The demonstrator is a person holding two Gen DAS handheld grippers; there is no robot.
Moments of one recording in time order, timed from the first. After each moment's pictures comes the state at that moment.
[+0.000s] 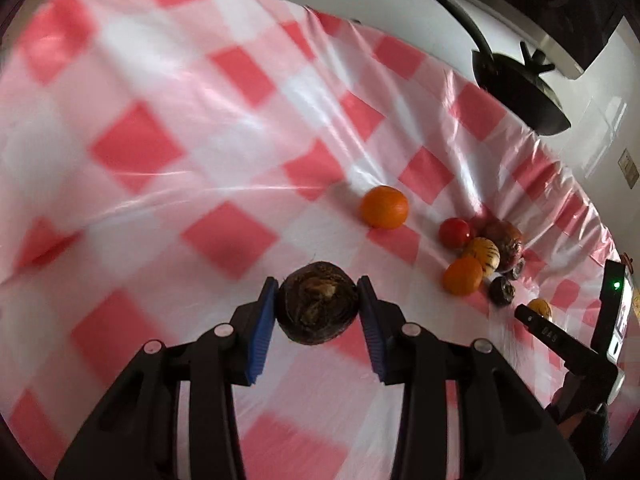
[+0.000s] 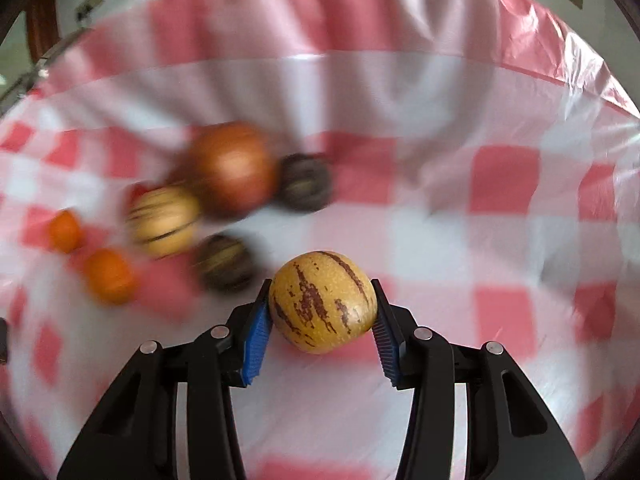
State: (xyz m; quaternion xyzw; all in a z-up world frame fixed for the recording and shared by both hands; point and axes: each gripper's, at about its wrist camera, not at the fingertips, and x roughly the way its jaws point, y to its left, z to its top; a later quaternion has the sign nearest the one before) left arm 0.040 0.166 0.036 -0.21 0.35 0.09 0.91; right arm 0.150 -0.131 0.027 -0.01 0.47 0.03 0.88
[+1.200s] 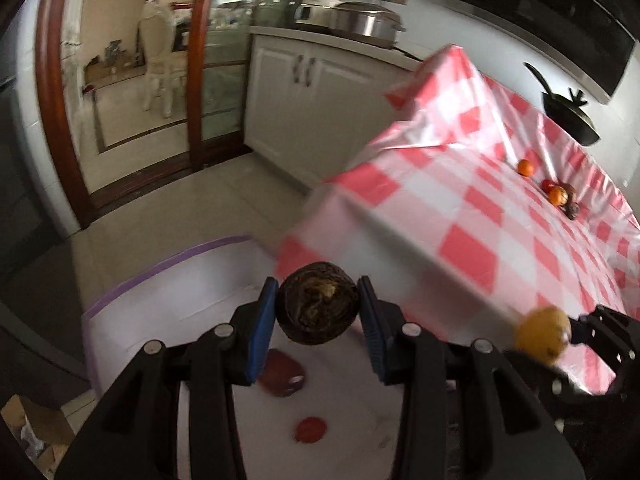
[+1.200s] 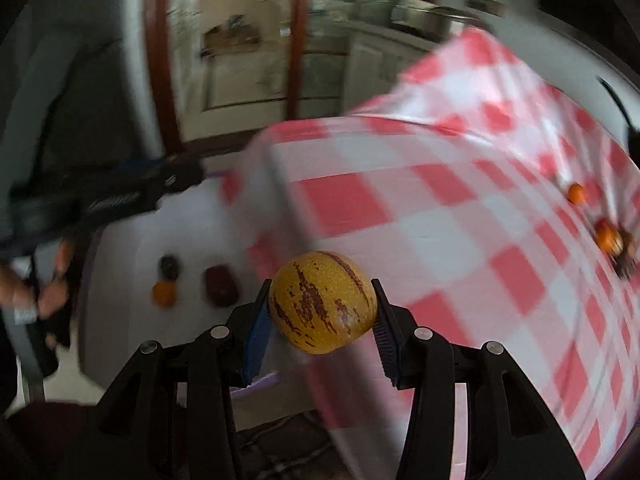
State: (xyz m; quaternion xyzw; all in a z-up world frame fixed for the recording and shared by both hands) left arm -0.376 0.346 -0.004 -0.20 0.33 0.23 0.89; right arm -0.299 0.146 0.067 -0.25 0.37 0.46 0.77
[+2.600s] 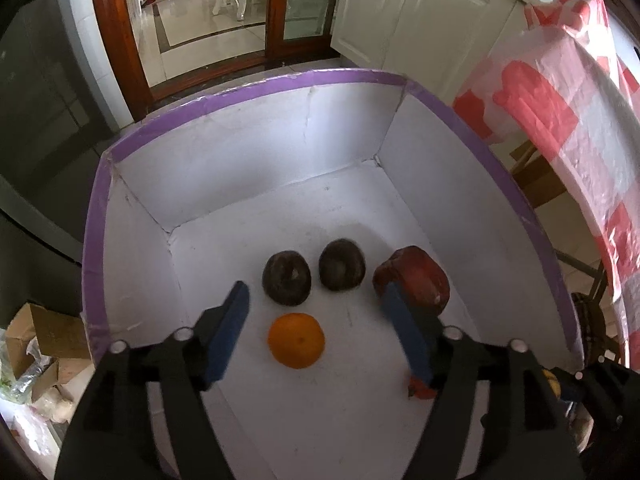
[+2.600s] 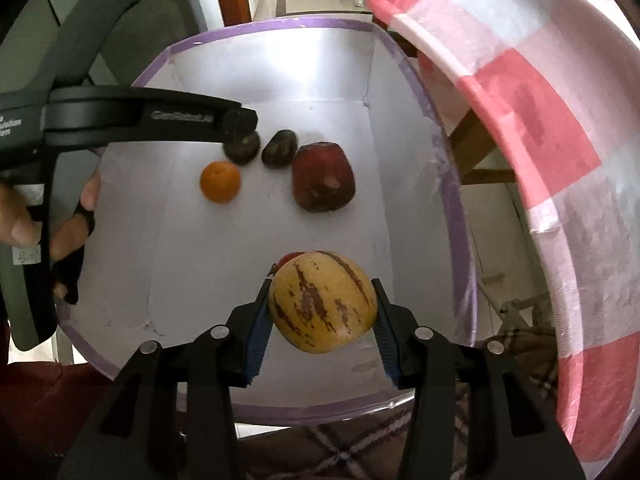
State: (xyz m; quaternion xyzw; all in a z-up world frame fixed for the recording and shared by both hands) left arm -0.412 0.407 -0.135 -0.27 0.46 0.31 0.79; right arm -0.358 0.205 -0.061 -0.32 0.48 0.52 0.63
